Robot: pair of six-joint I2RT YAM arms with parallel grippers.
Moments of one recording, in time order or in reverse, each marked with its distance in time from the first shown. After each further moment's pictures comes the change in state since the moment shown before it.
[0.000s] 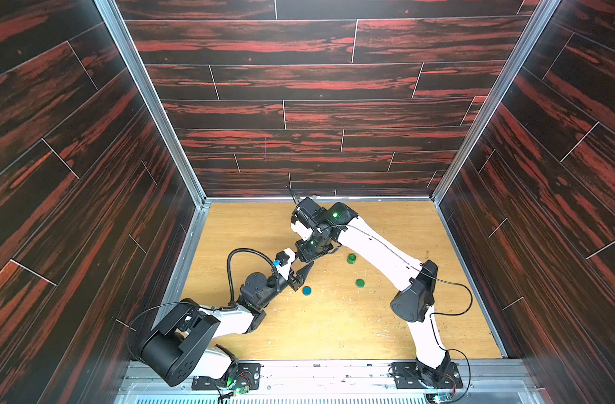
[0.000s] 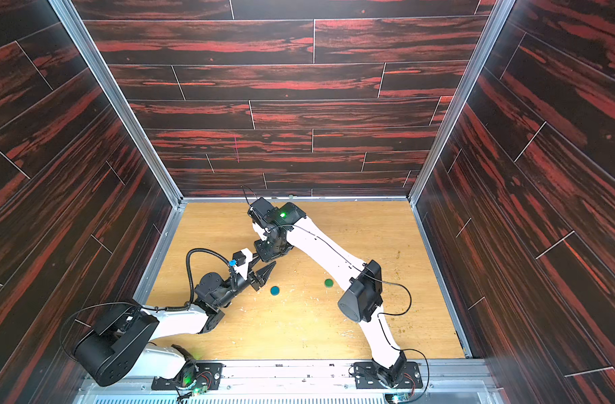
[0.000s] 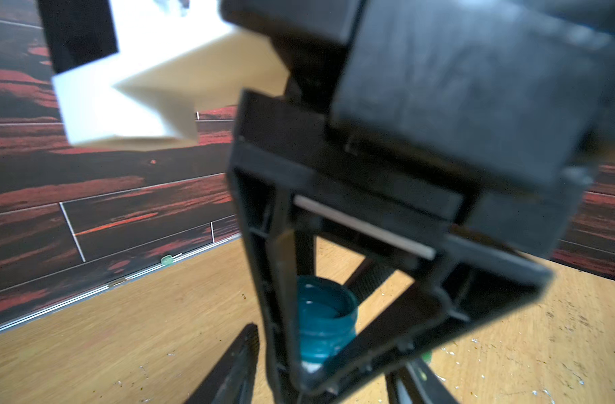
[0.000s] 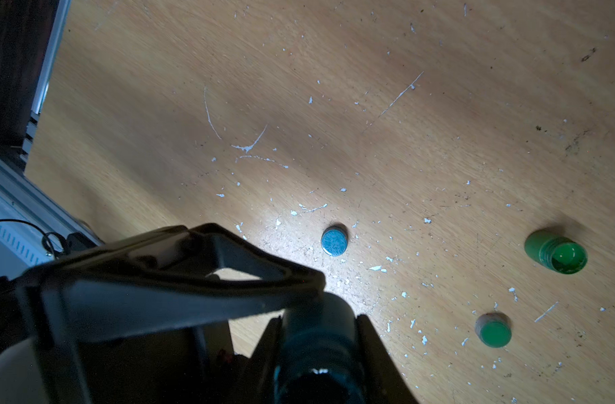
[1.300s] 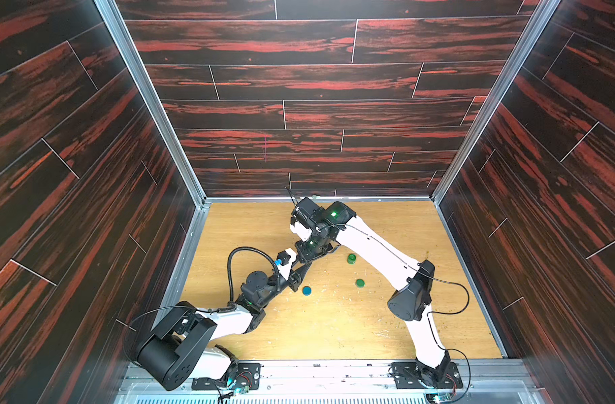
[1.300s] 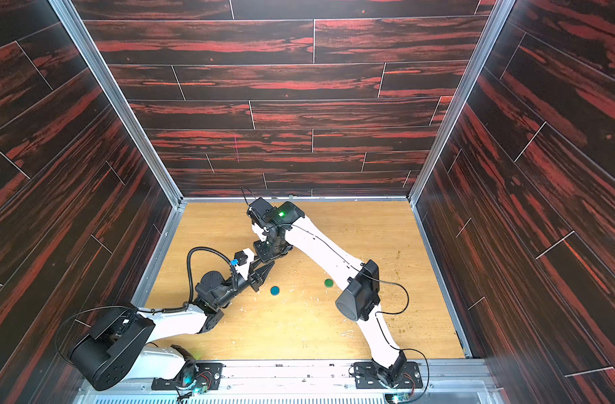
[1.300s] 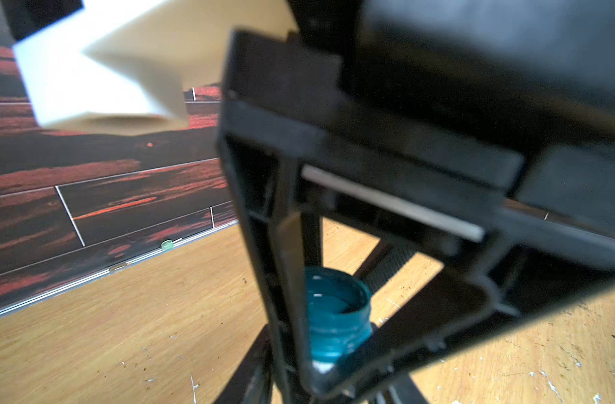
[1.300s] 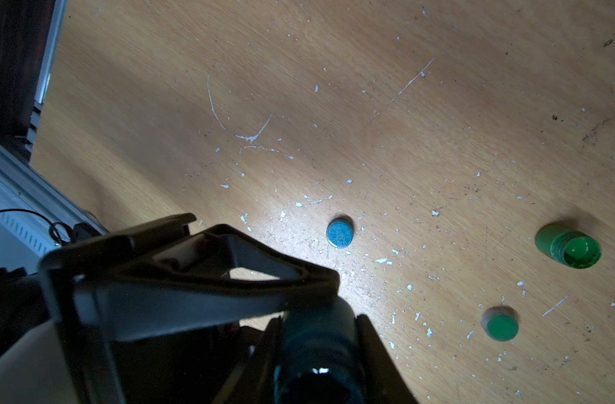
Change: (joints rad) left arm 0.000 -0.029 0.009 -0.090 0.001 0.013; right arm 0.003 0.028 0.049 -0.047 -0.021 0.000
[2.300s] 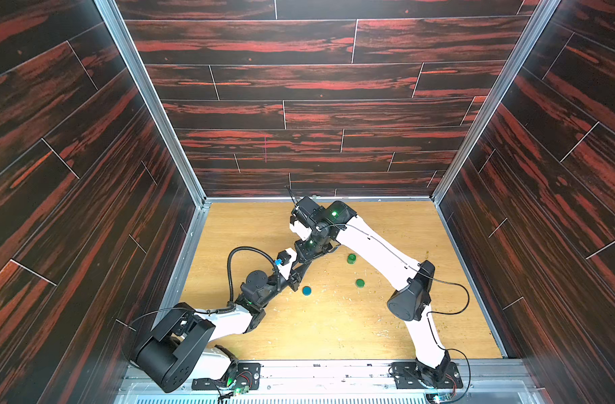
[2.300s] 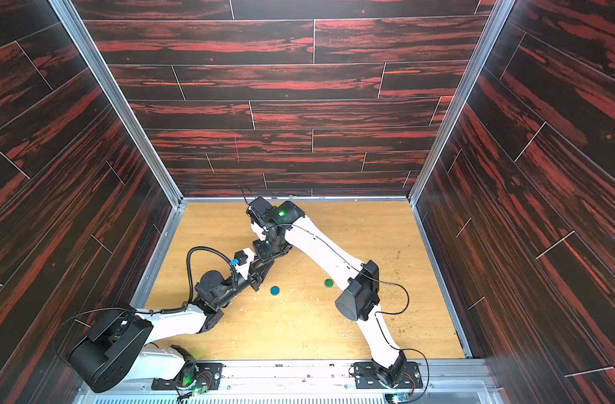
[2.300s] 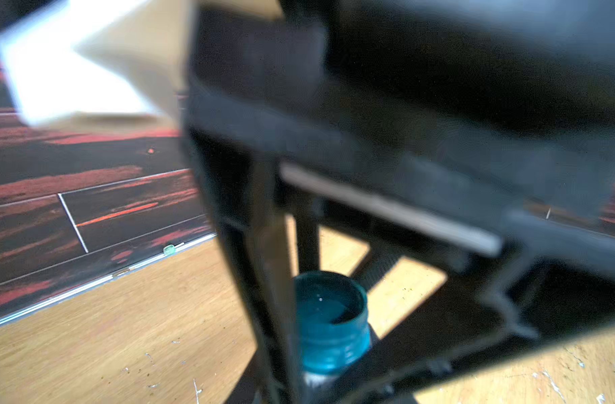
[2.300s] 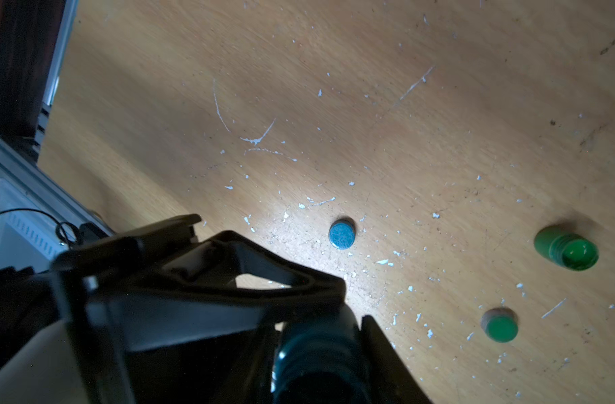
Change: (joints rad) left arm 0.000 -0.013 0.005 -0.019 0.000 0.015; right arm 0.002 0.008 0.040 -0.011 -0.001 0.006
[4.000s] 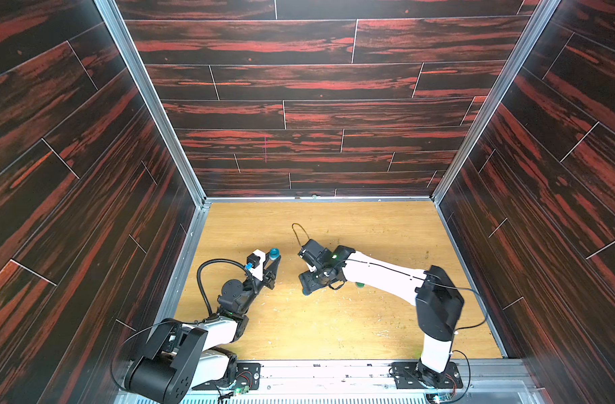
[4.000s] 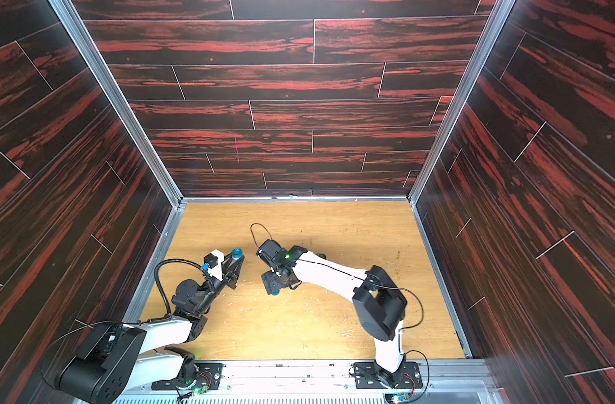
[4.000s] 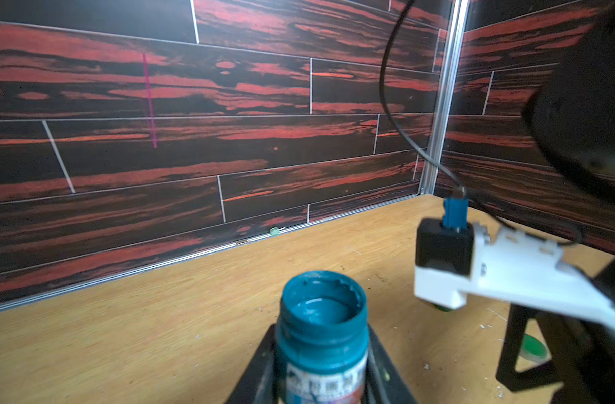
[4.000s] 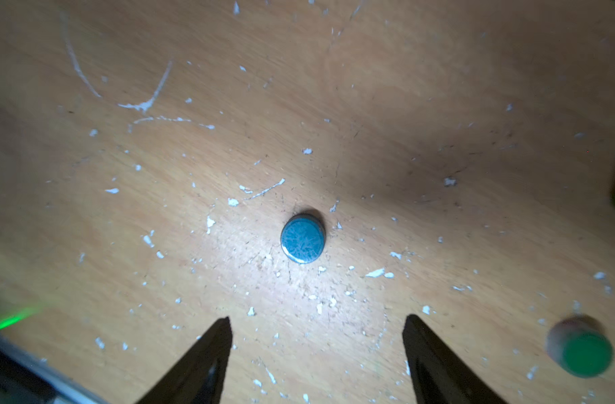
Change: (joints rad) left arm 0.282 -0.098 -0.177 0.127 -0.023 -0.008; right arm 0.070 -0.257 -0.896 0.636 0.169 0.152
